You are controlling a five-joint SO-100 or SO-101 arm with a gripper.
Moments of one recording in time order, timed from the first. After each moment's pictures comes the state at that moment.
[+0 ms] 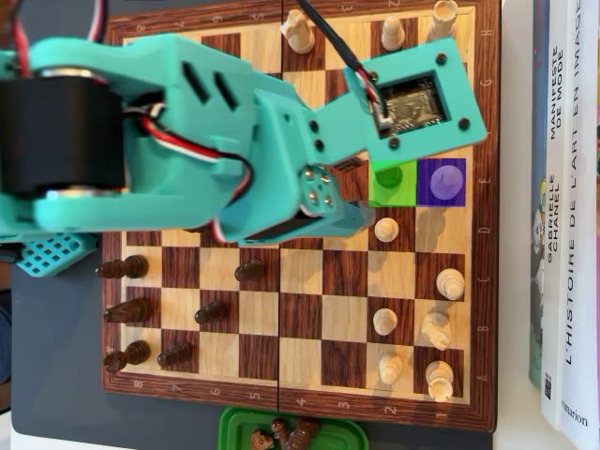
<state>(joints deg) -5.5 86.0 90.0 60.6 77.5</state>
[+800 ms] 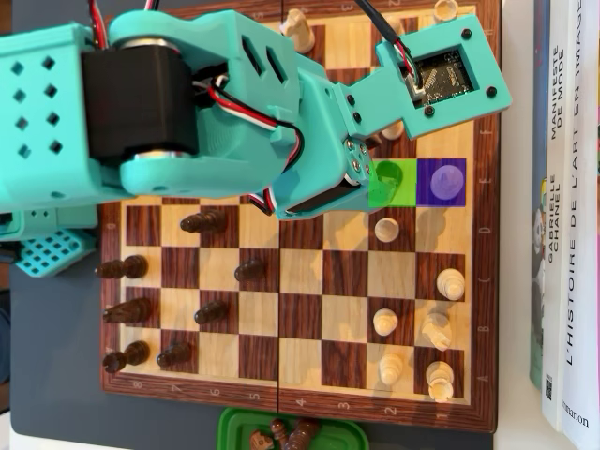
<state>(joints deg) -8.0 77.8 84.4 60.6 77.5</state>
